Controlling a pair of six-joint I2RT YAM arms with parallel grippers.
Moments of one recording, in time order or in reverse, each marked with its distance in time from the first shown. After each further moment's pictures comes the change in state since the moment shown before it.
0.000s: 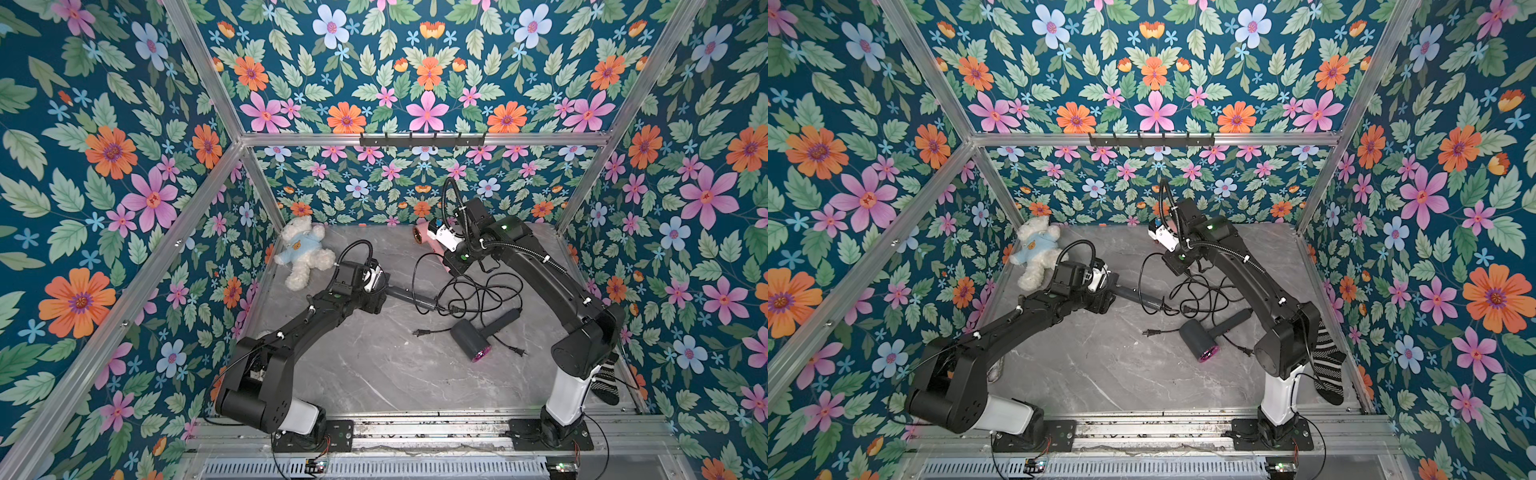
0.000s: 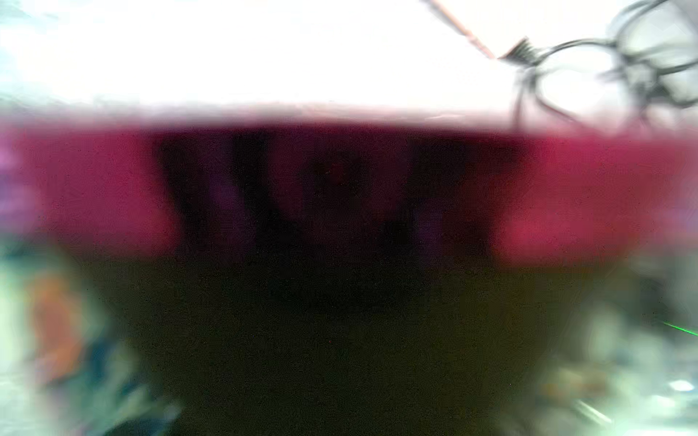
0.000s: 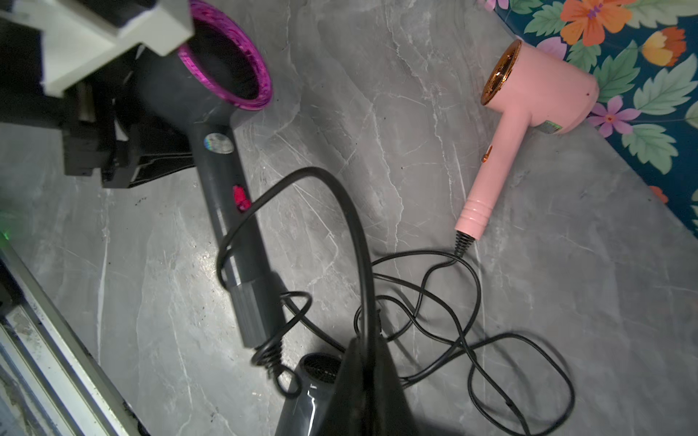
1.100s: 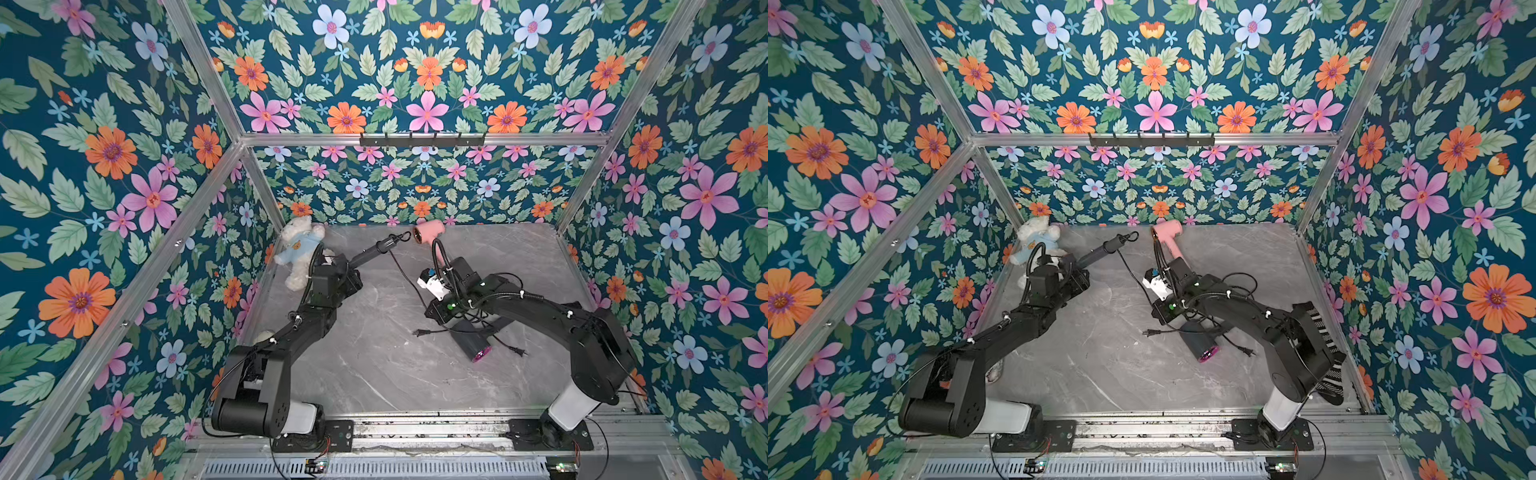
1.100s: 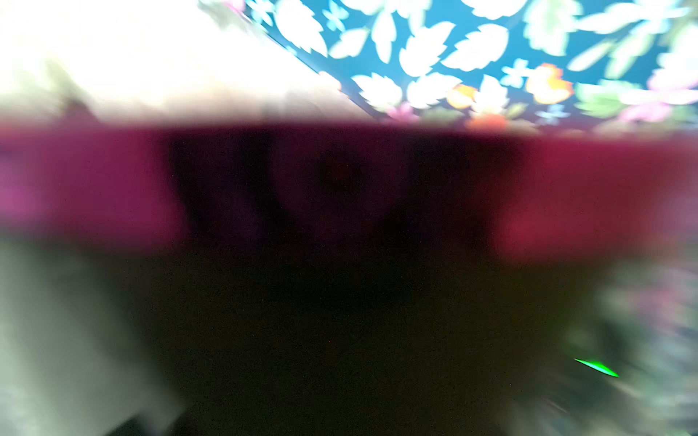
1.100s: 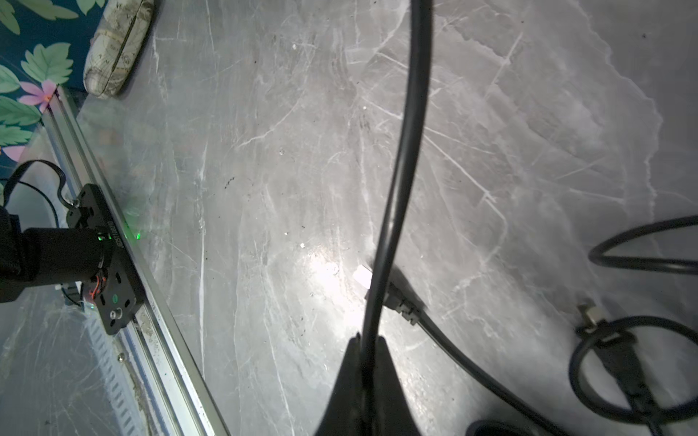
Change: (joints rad) left arm 0.164 -0.013 -0.140 0.422 -0.211 -0.679; right arm 0.167 -0.173 -0.731 0.552 -0.186 0.323
